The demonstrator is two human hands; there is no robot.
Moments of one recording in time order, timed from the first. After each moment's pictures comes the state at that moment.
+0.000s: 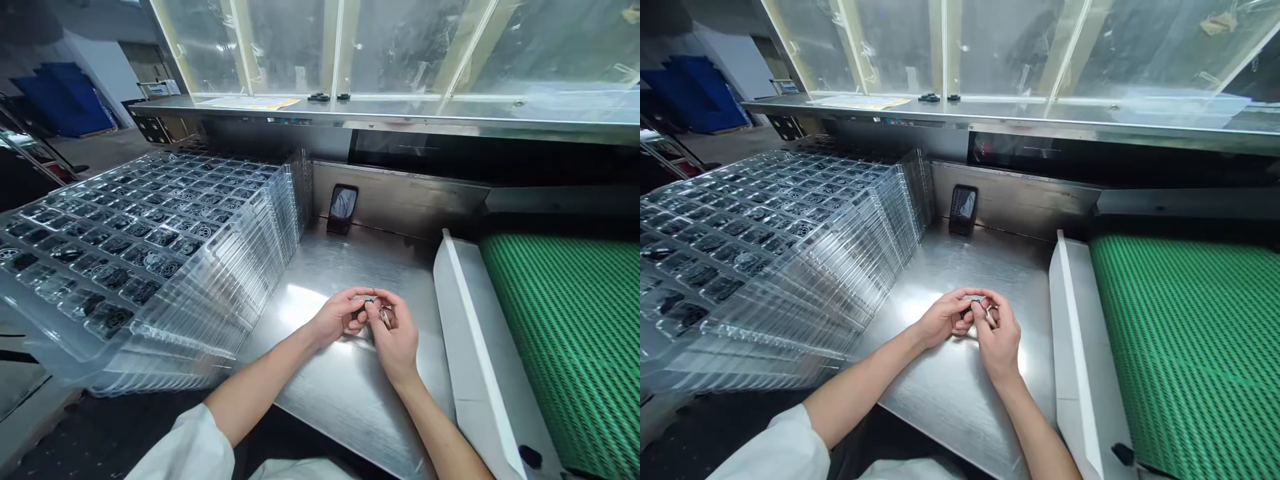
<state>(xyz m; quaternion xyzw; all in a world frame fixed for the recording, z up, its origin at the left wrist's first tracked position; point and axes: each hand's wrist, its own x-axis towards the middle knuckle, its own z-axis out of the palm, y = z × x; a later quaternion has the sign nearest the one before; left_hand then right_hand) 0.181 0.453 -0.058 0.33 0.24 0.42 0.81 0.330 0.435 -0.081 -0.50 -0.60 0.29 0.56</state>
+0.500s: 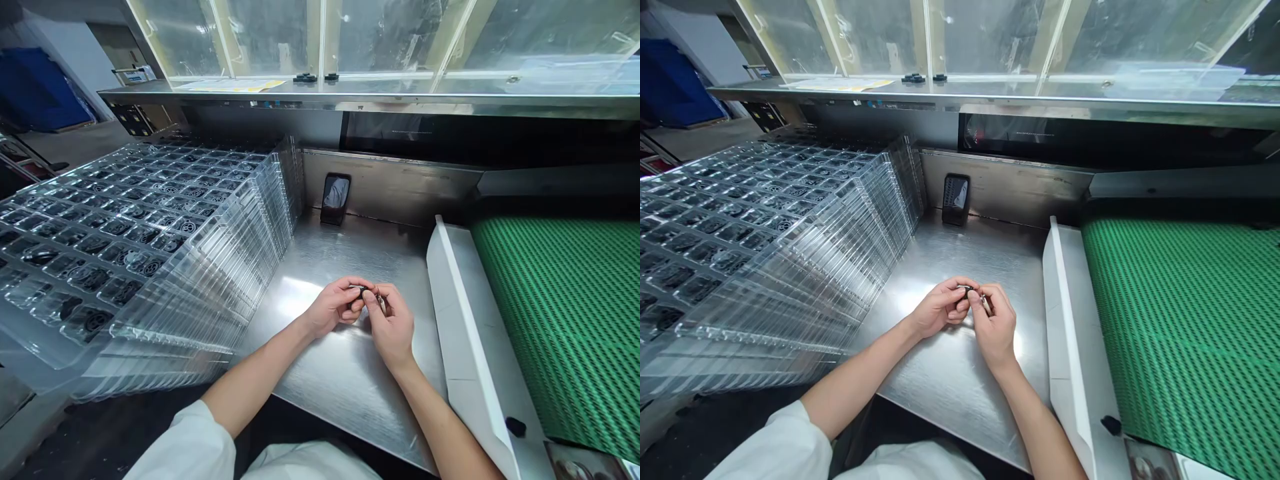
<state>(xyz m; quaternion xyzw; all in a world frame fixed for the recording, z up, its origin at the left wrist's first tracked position) 0.180 0.451 -0.061 0.35 0.20 0.43 0.81 0.331 0.435 -0.071 -0.47 -0.63 0.25 0.57</state>
